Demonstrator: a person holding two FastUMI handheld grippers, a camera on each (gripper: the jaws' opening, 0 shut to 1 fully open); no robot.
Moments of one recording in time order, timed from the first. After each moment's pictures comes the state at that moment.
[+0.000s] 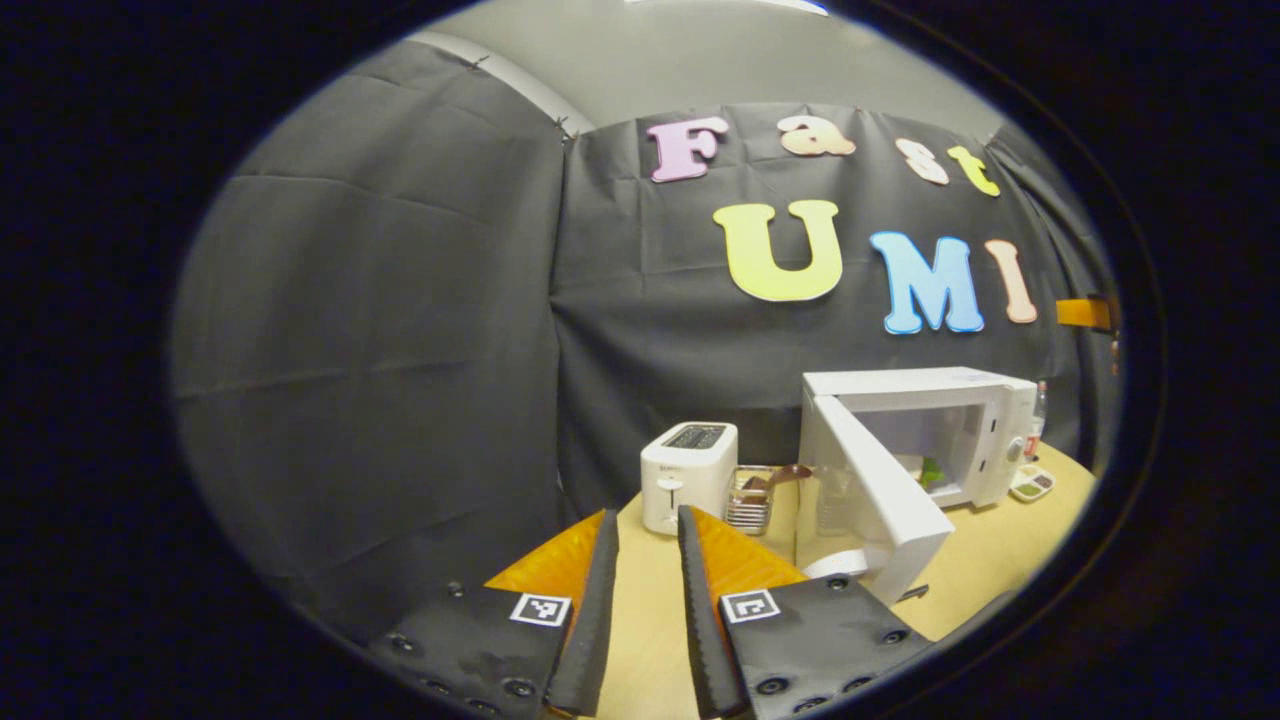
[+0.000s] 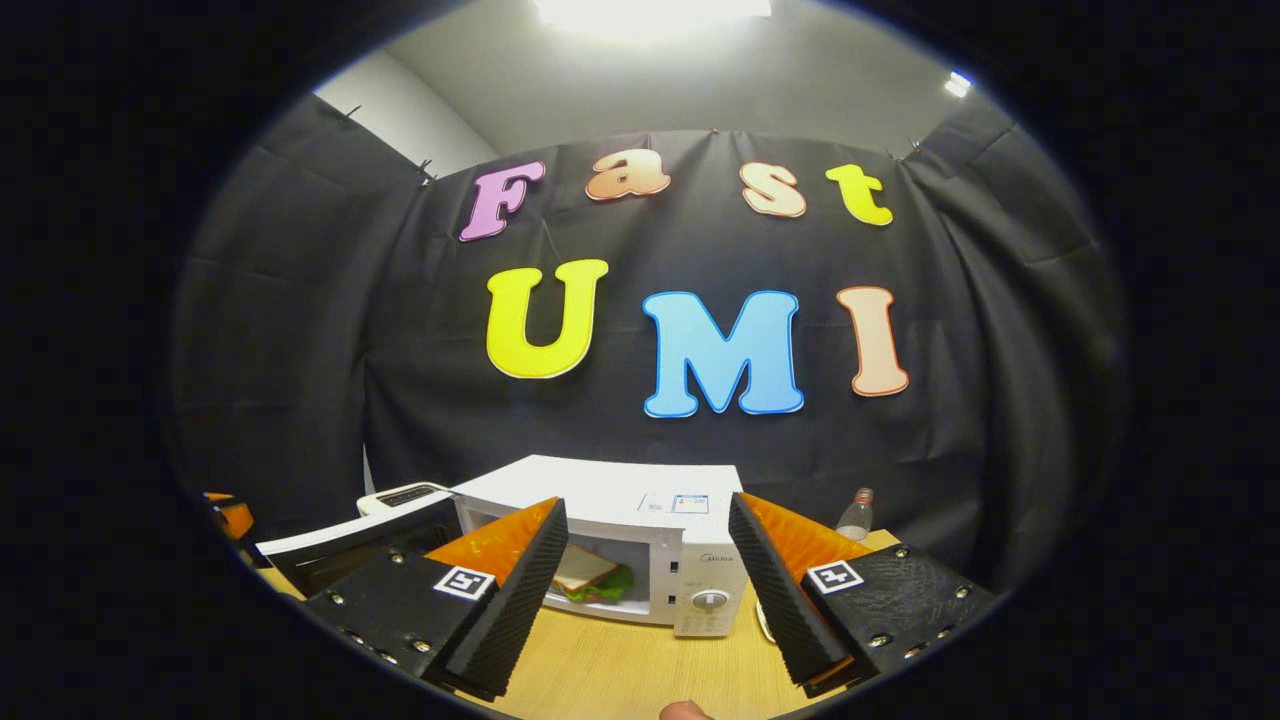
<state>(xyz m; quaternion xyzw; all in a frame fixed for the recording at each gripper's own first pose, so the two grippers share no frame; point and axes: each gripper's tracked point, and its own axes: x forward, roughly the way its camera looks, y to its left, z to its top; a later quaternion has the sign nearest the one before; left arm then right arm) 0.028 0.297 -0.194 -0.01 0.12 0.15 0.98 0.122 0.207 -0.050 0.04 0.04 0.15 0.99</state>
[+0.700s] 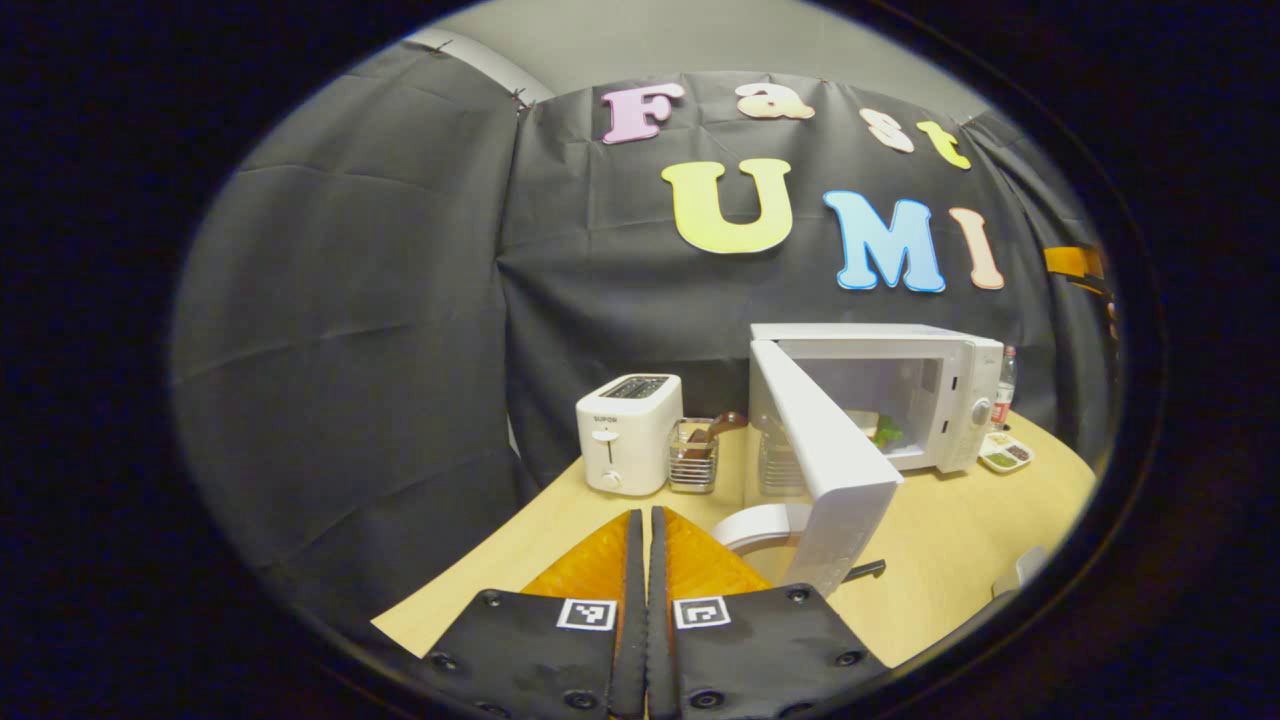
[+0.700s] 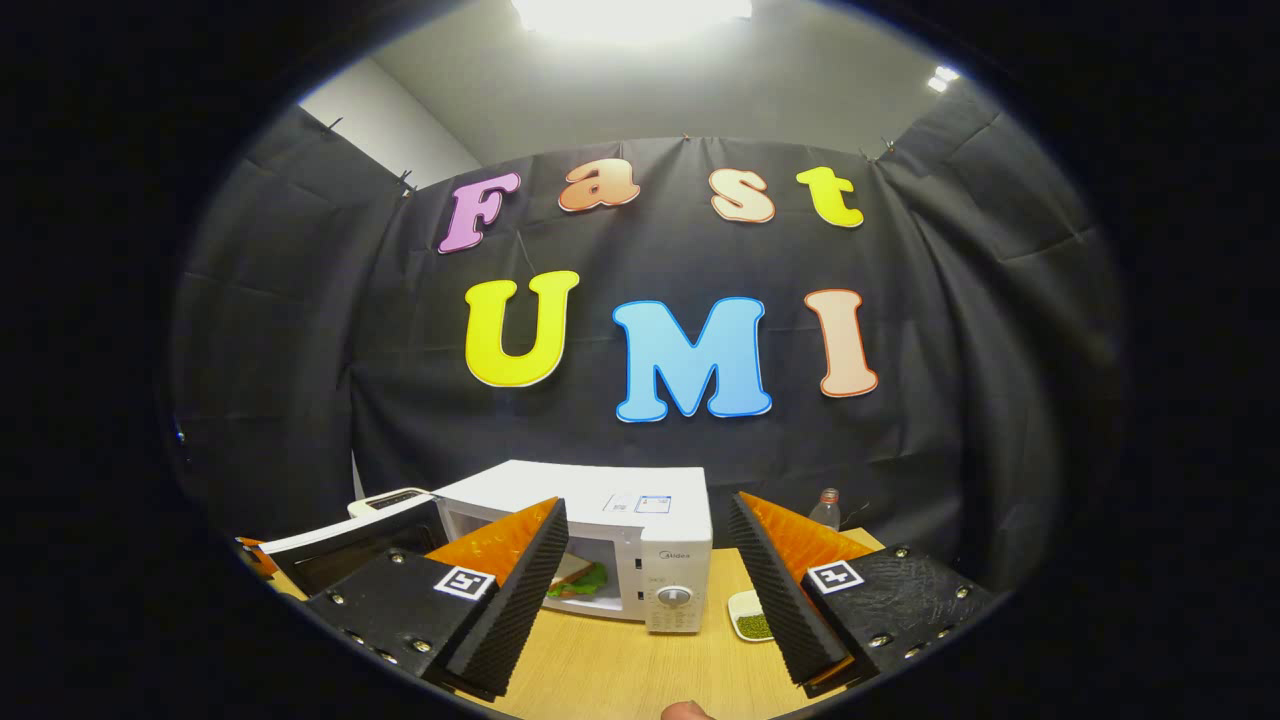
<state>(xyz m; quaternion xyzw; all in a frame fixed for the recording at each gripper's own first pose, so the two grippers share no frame) 0.040 0.229 -0.234 -0.02 0.18 0.09 0.98 0.112 0.159 -0.047 0.05 0.04 0.12 0.99</state>
